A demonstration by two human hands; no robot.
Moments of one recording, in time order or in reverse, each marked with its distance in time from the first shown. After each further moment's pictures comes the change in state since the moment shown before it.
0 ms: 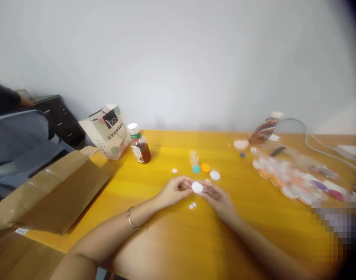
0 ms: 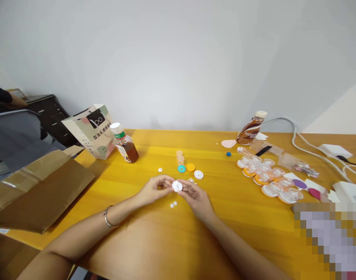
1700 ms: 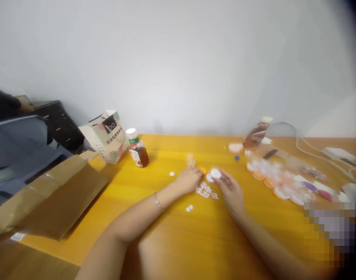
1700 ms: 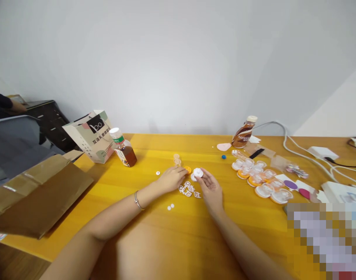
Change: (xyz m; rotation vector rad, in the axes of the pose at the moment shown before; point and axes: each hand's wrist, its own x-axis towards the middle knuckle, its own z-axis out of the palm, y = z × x) left_hand 0.076 0.001 0.028 1.108 -0.121 0.298; right_hand 0.024 0.008 -0.041 0.072 0.510 -0.102
